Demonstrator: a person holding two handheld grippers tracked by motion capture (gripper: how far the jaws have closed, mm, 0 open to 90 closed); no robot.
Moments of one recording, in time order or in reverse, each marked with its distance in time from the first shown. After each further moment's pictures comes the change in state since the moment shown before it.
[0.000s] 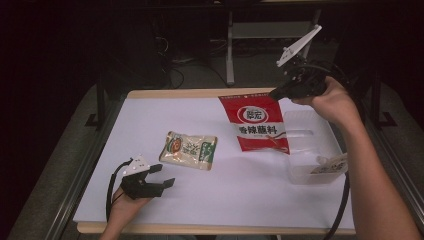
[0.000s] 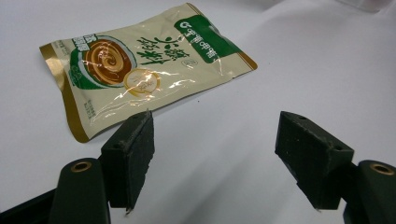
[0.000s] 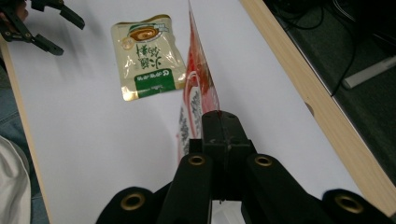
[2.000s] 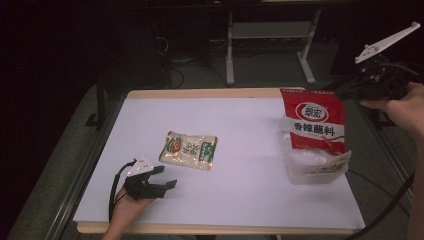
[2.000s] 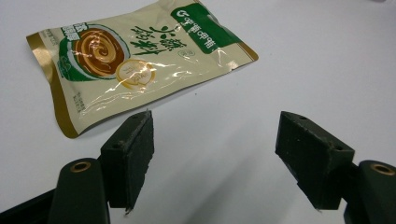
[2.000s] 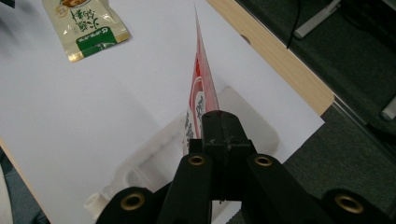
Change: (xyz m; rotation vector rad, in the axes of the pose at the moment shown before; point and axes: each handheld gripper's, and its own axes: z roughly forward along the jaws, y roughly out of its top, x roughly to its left) left arm -0.003 -0.003 0.009 0.018 -0.001 -0.011; right arm -0.042 -0.104 -0.076 0.021 -0.140 0.217
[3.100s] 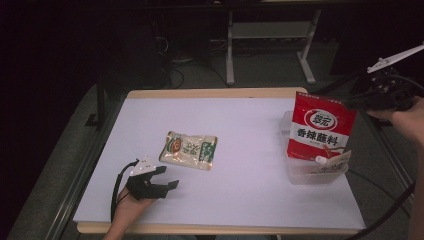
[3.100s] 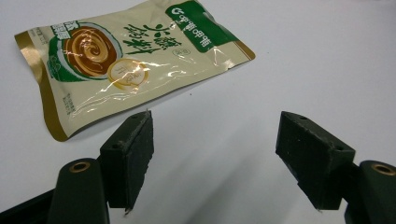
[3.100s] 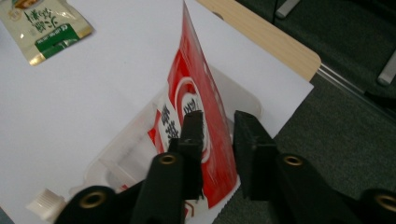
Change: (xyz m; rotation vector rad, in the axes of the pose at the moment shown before) left arm -0.002 0.001 0.004 0.006 -0.006 0.009; right arm -0.029 -0.043 0.017 -0.012 -0.049 0.146
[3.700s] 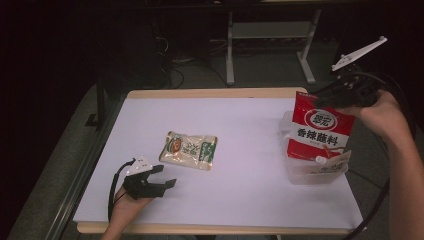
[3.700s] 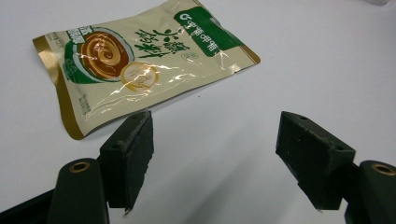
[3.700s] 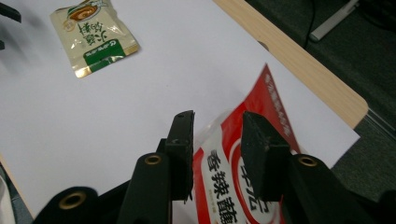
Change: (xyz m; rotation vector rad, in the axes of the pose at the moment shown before) left arm 0.005 0.000 -0.007 -0.009 0.012 -0.002; right arm 0.046 0.044 0.025 -0.013 0.098 -0.122
